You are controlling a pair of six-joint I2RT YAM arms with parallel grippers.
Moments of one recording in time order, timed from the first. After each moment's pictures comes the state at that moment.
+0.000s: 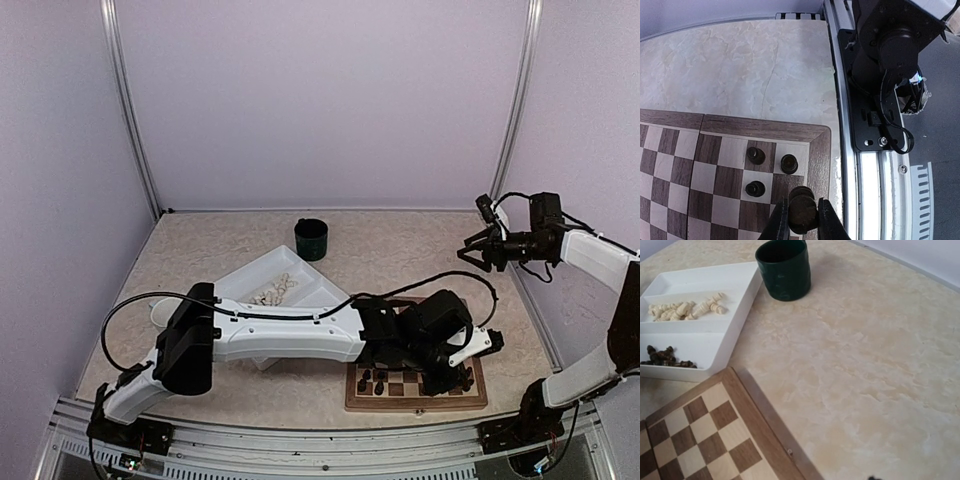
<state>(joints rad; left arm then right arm) -1.38 2.45 2.20 -0.48 0.18 0.11 -0.09 1.36 0.95 -0.39 -0.91 -0.54</state>
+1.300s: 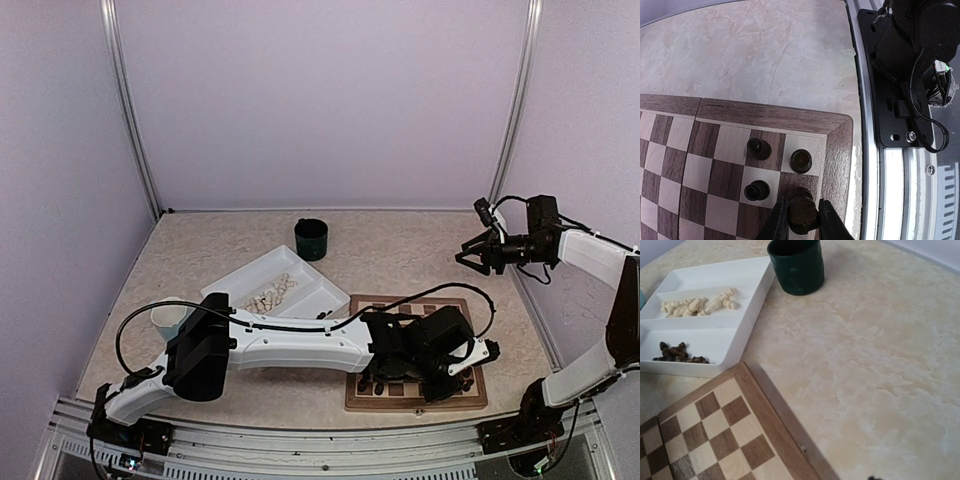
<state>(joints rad) -1.39 2.53 2.23 -0.48 0.09 0.10 -0.09 1.39 0.95 -0.42 -0.95 -0.56</state>
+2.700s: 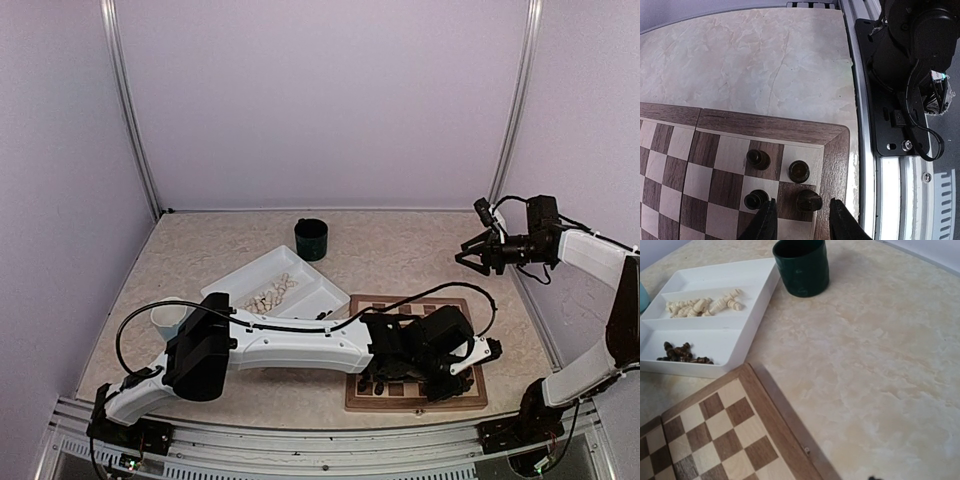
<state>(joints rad) -1.39 2.52 2.21 -0.44 0.10 0.10 -0.09 1.39 0.95 -0.42 -0.97 -0.57</state>
